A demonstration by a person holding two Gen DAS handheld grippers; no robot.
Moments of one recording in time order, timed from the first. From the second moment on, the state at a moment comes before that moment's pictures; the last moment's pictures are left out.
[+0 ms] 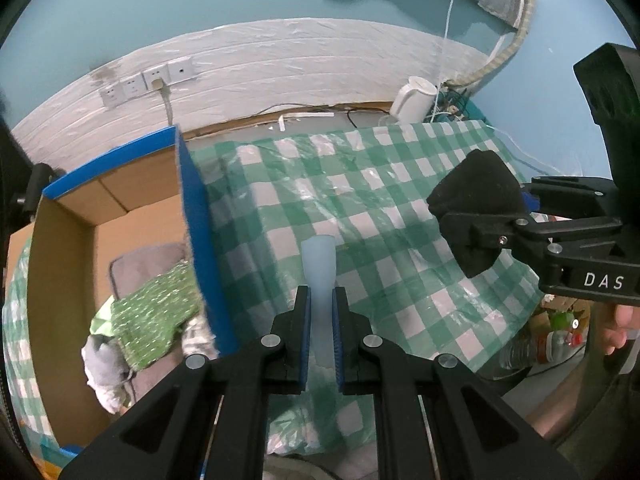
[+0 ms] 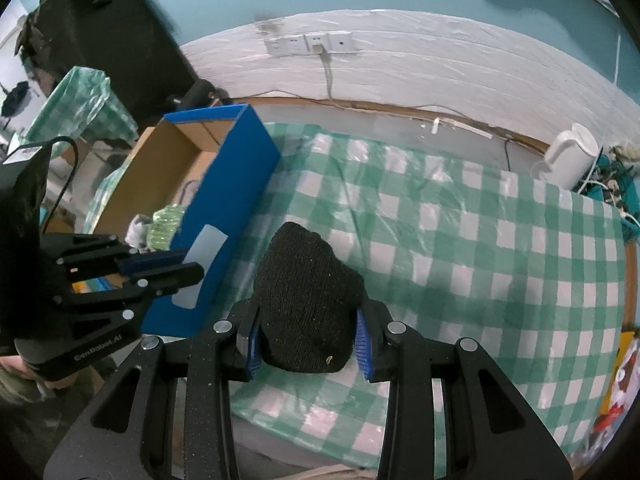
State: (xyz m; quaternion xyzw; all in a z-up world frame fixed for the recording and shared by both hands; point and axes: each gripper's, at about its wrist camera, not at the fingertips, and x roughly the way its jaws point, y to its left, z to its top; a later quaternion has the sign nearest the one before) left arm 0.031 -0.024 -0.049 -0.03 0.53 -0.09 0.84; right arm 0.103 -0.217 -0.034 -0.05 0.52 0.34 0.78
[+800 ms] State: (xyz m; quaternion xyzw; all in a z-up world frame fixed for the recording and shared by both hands) left arm -0.004 0.061 -0.030 -0.08 0.50 -0.03 0.86; right arm 0.086 -0.108 -0.023 -0.10 0.52 0.40 0.75
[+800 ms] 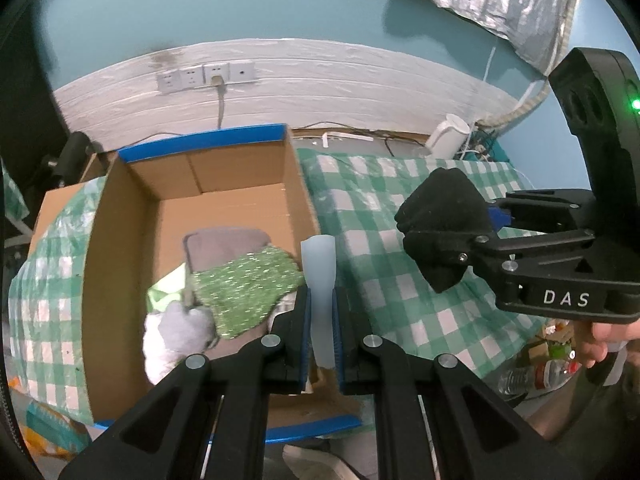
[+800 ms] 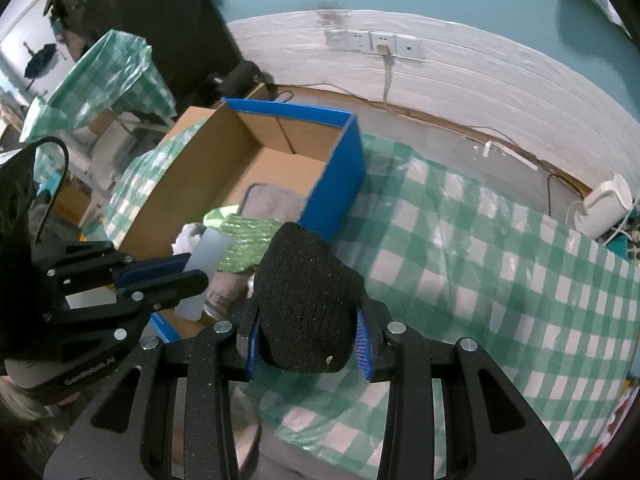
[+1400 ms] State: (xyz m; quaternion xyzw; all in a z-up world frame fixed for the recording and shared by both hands) left arm -0.025 0.121 -0.042 -0.11 0.51 0.02 0.85; right arm 0.072 -0.038 -0.036 -0.13 0.52 0.42 0.73
